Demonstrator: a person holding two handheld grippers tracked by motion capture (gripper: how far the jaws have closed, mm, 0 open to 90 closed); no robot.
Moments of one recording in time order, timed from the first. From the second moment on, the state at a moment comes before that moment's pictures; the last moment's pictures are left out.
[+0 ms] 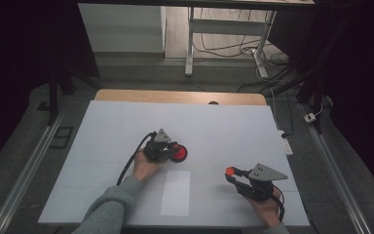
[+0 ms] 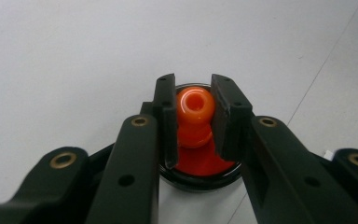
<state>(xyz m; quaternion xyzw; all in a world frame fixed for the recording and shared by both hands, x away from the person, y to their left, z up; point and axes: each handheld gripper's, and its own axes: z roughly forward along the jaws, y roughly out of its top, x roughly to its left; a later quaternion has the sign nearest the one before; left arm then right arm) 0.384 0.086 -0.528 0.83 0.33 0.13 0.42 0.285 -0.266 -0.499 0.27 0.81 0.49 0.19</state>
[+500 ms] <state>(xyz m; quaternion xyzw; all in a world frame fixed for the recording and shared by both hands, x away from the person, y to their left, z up) 0.385 0.099 -0.515 0.79 0.35 0.10 0.50 0.285 -0.267 -0.498 0.27 0.80 0.49 0.20</state>
